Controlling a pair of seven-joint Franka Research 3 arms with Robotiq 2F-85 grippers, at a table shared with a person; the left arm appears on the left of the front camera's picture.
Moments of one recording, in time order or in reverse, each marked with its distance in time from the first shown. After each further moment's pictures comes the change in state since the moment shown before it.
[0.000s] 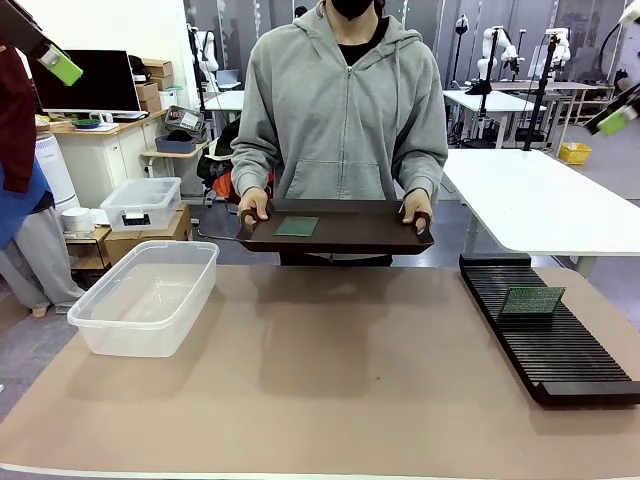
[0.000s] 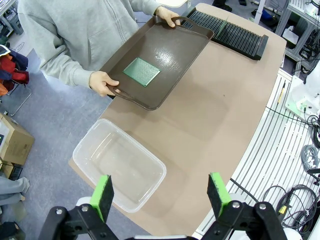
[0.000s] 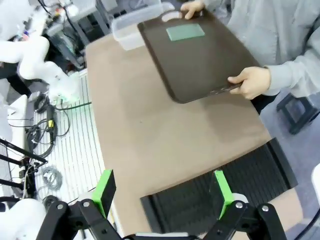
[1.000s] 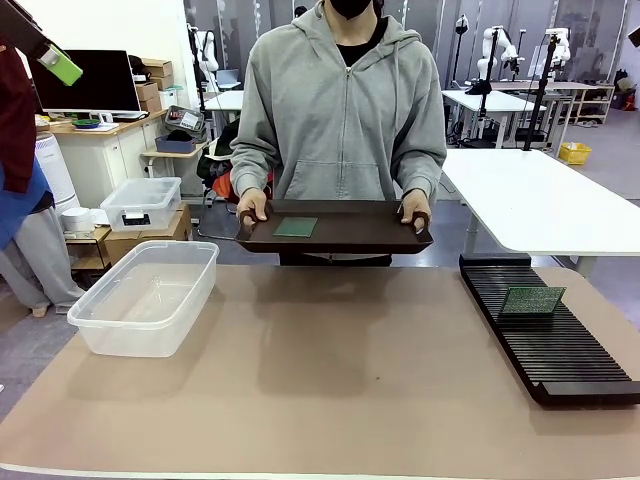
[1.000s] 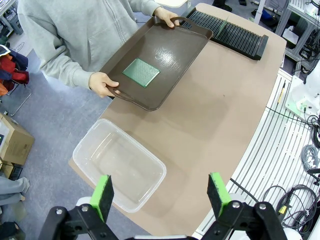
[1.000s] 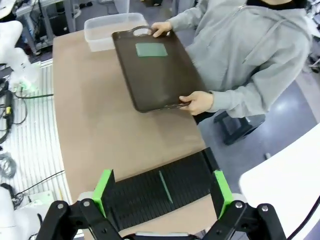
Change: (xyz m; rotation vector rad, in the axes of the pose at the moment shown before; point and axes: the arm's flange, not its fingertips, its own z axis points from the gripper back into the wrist) left arm 0.000 0.000 0.000 0.000 0.000 0.000; right arm 0.046 0.059 0.084 -0.302 -0.021 0.248
